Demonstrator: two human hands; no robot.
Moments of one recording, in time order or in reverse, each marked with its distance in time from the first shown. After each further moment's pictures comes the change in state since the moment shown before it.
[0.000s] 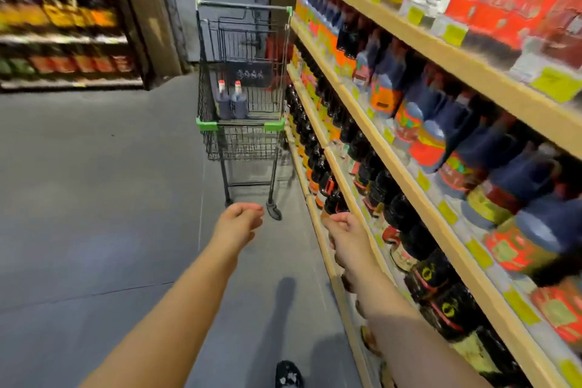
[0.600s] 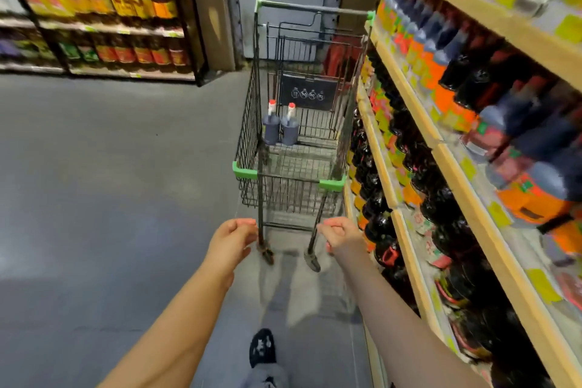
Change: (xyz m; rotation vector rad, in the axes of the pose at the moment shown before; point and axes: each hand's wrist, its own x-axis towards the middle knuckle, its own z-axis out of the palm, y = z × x) left_hand 0.310 0.097 -0.052 -0.123 0.223 -0.105; right_hand 0.308 -0.107 0.193 -0.085 -0.275 0.047
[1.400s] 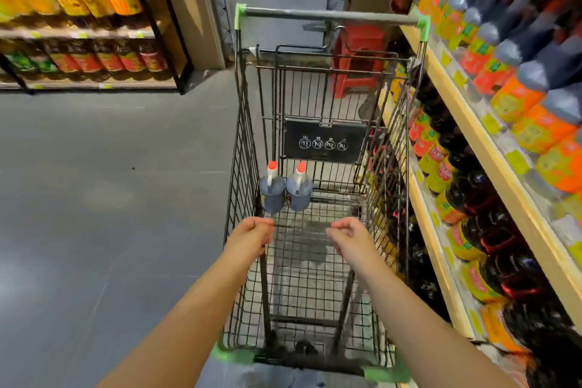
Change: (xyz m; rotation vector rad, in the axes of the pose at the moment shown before) left_hand 0.418 0.205 0.108 0.213 -0.098 -0.065; right_hand 0.440 -0.143 0.069 -0.075 -0.062 0.115
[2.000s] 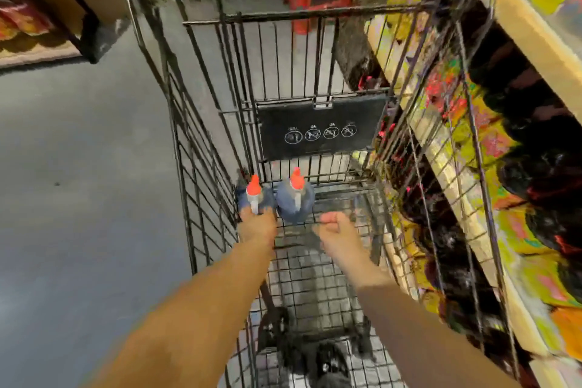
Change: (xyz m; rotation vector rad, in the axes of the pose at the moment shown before) left_hand 0.310 -0.021 0.062 0.287 0.195 -0.301; right_hand 0.219 0.032 0.080 0.093 0.150 0.263
